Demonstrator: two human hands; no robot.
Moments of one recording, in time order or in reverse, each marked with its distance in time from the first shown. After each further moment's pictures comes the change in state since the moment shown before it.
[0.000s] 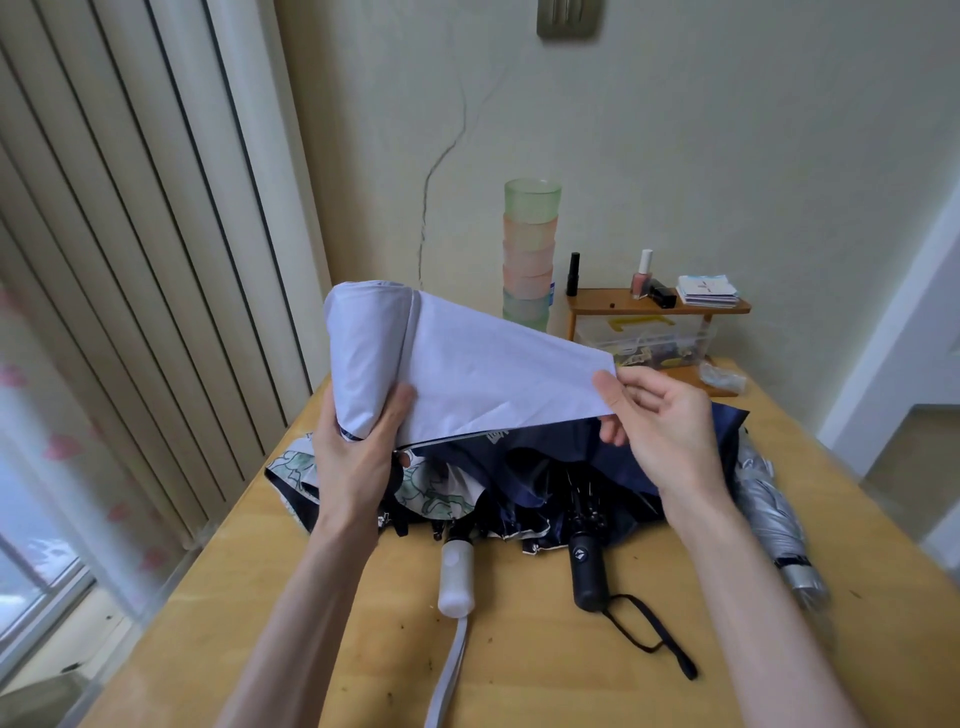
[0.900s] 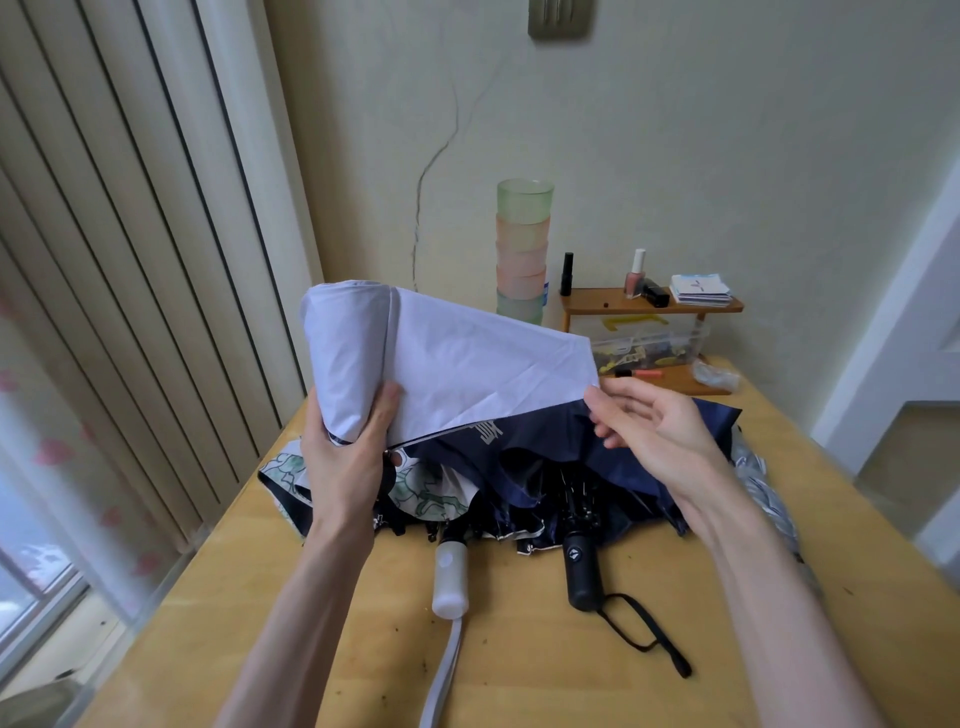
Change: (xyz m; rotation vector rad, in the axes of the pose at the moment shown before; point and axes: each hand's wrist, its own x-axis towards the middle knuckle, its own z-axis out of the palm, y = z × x) left_hand -0.005 0.004 0.005 -0.009 0.079 0.036; right_hand 0.003 0.001 -0.019 -0.059 -0.168 0.149
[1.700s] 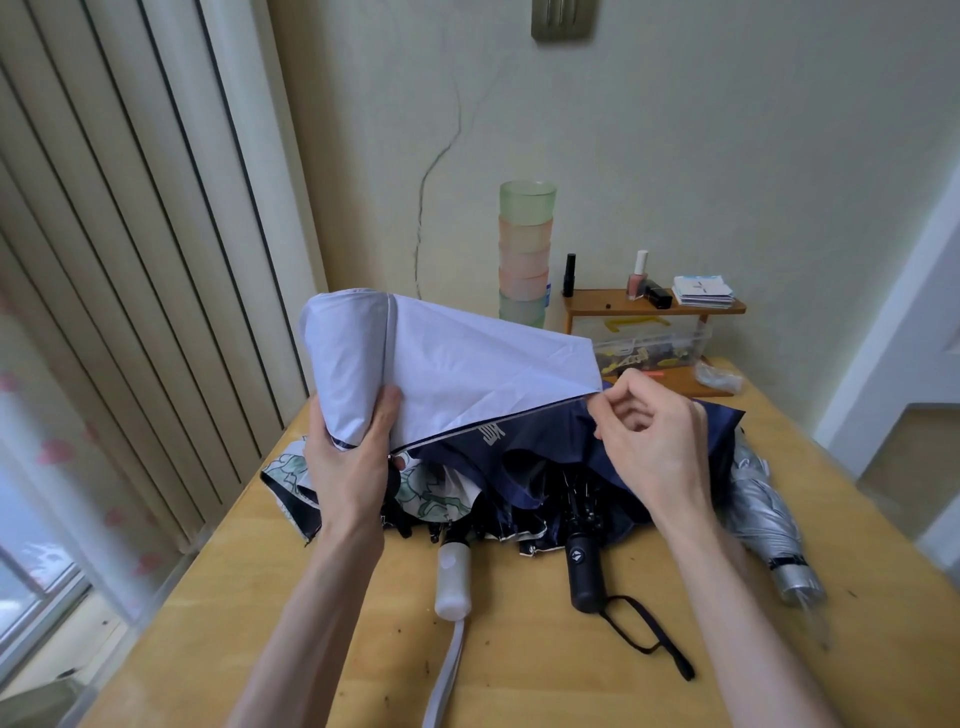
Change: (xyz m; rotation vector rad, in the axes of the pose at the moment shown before) left_hand 0.003 -0.010 0.001 -0.007 0.059 -0.038; right_hand 0.004 0.020 0.019 -0.454 0.335 -0.488
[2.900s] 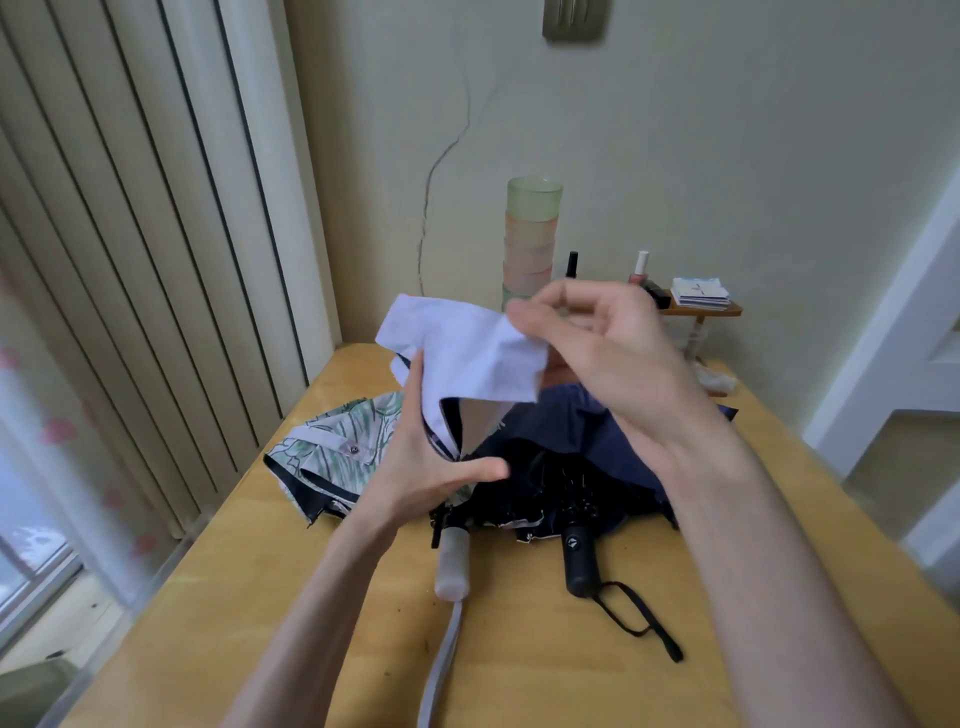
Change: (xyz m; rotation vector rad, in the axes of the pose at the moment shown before) left_hand -0.008 -0.003 0.009 0.421 -0.725 0.080; right_hand 0.032 -0.137 -0.023 0.588 -0.480 0.226
